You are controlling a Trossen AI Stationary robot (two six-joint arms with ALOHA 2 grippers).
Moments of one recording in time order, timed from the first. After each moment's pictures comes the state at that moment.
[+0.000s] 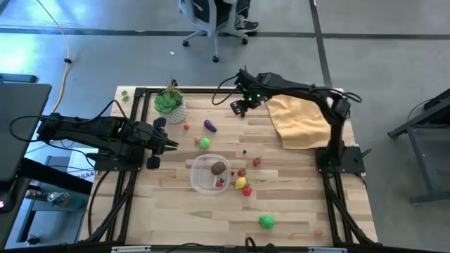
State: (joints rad) left arm -0.01 0.72 0.75 -0.76 -0.12 0.00; right arm -0.50 1.93 1.64 -0.92 -0.07 0.52
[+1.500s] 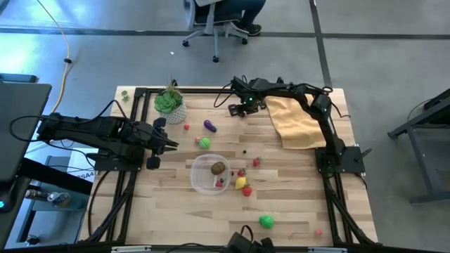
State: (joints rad) left arm -0.01 0.72 0.75 -0.76 -0.12 0.00; right arm -0.56 2.18 1.64 -0.82 -0.12 0.67
